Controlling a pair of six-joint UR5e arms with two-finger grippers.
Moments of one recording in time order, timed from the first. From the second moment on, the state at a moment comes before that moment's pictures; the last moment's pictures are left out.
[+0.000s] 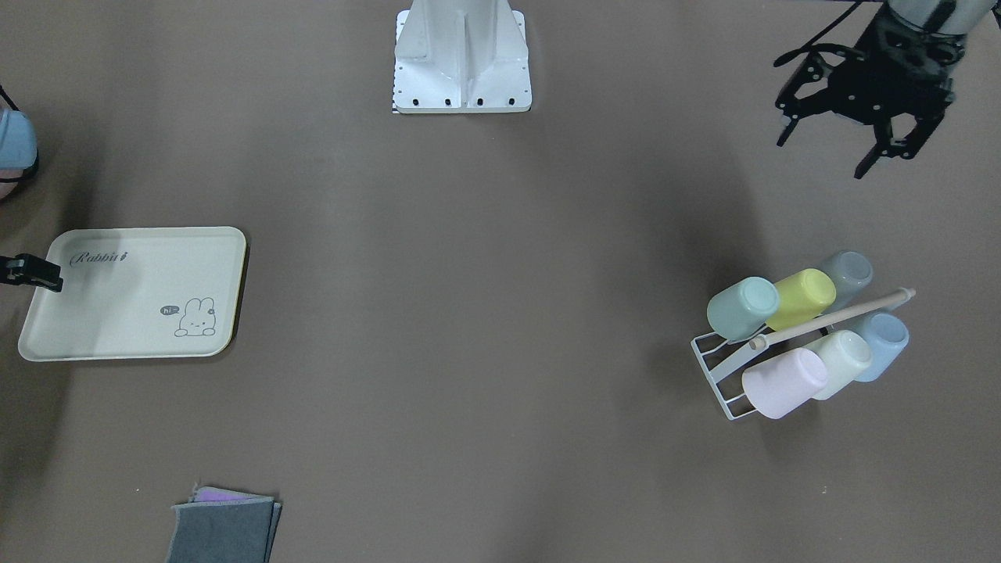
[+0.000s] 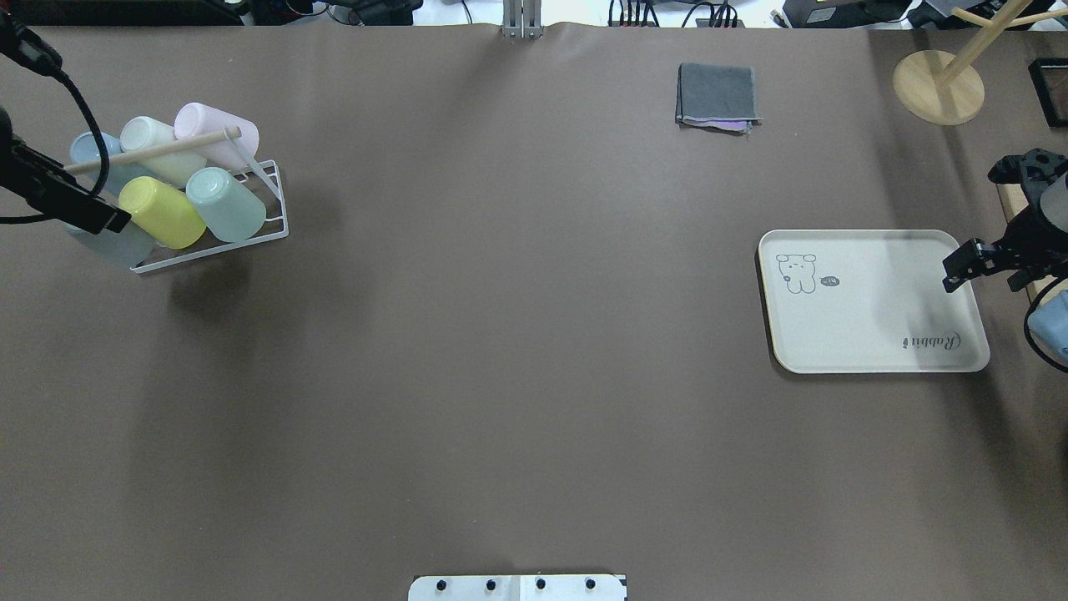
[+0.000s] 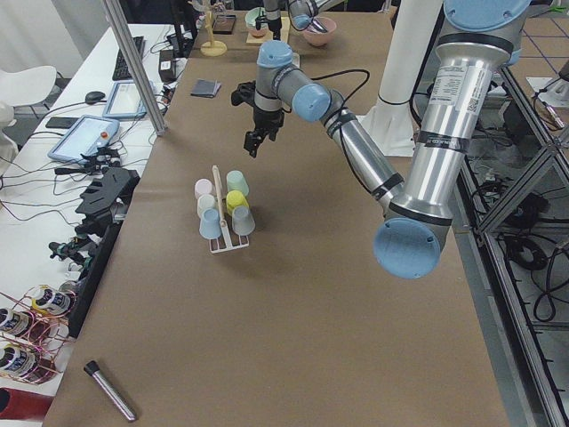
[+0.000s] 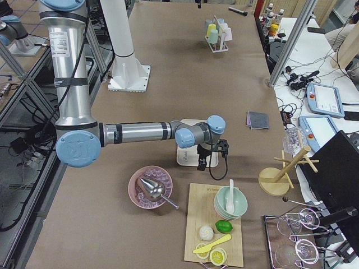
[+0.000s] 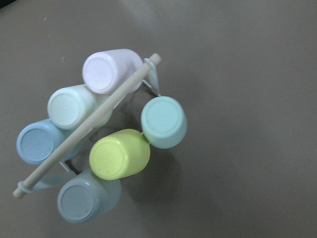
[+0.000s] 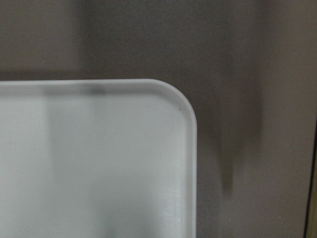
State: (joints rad) left arm -1.02 -1.80 -2.24 -1.40 -2.13 -0.19; right arm 1.11 -1.51 1.52 -1.33 2.28 0.53
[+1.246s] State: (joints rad) left arm -0.51 -1.81 -2.05 -1.65 -1.15 0.77; right arm 1.10 -1.54 1.49 -1.32 2.28 0.53
